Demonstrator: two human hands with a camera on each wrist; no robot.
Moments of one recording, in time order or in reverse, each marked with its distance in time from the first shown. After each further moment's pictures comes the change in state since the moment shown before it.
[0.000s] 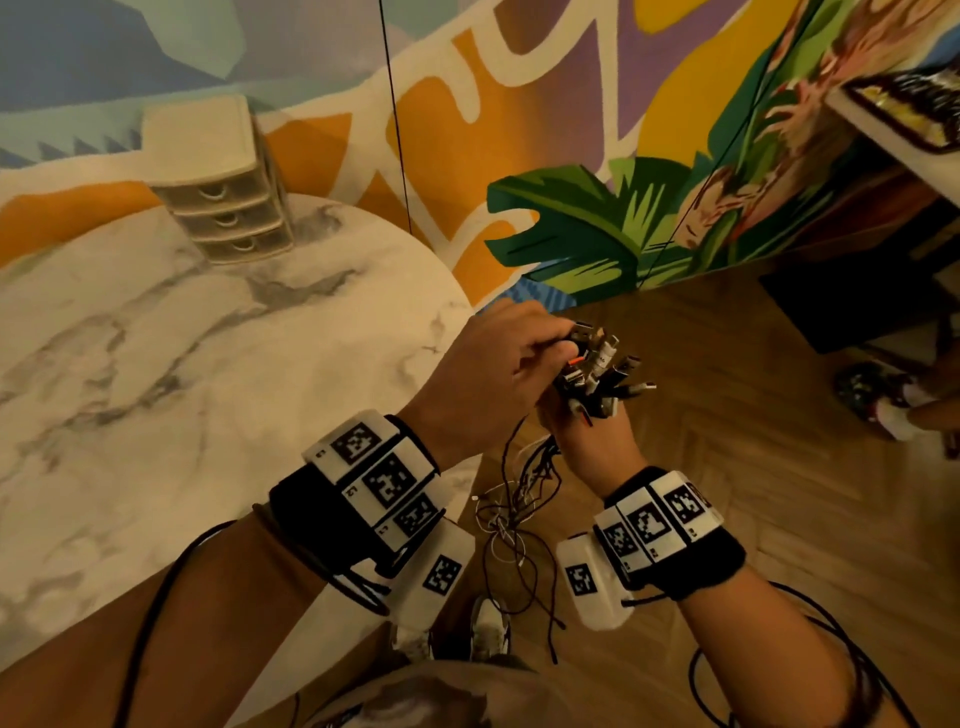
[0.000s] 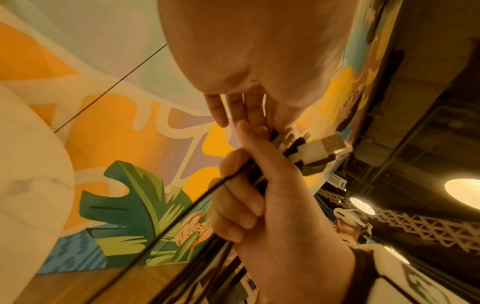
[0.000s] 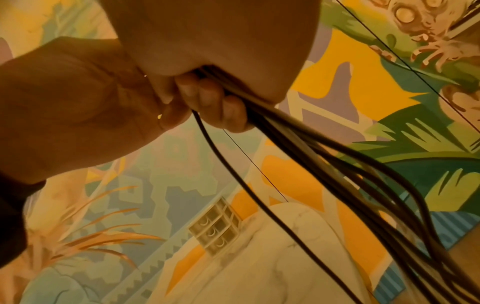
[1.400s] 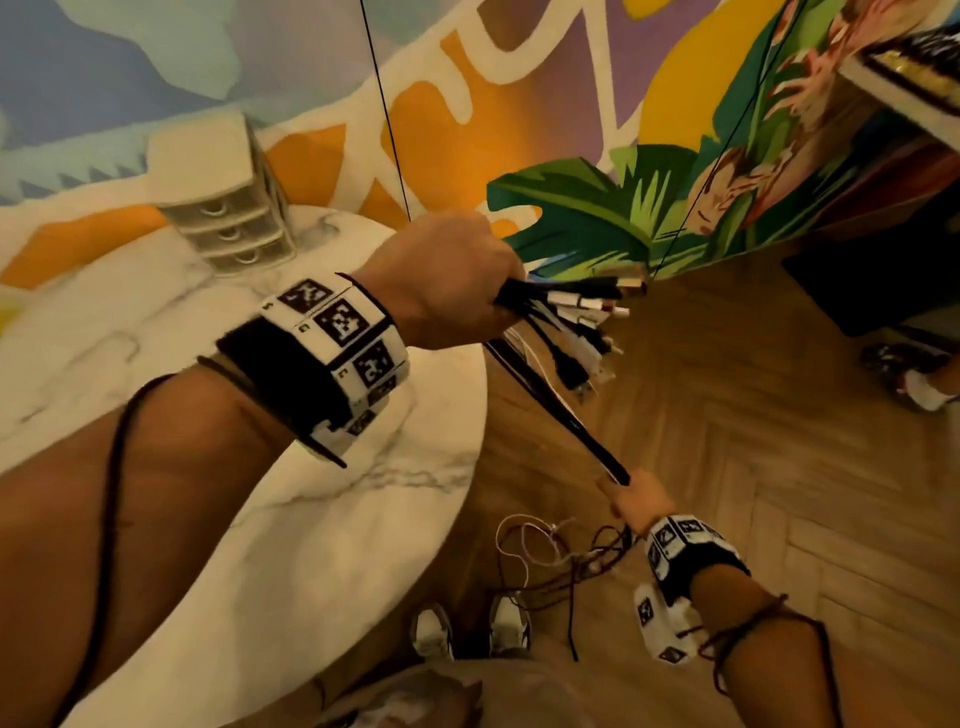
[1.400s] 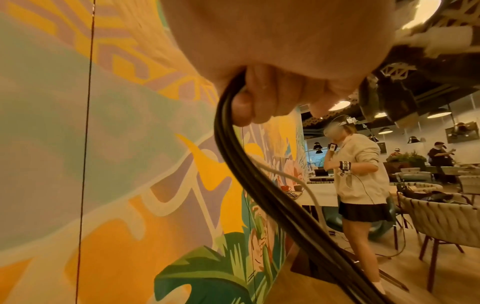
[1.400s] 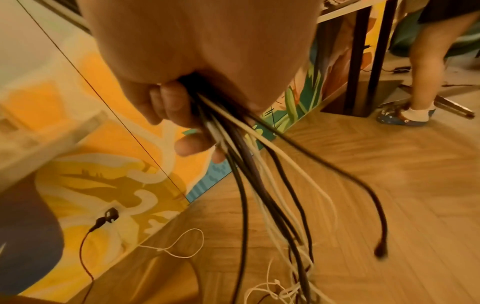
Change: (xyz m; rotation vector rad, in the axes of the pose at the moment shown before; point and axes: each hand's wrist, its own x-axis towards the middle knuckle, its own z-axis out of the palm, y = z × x) left_hand 0.062 0.037 -0.048 0.837 -0.471 0.160; right_hand -0.062 0.204 -0.070 -0.421 -0.055 0.901
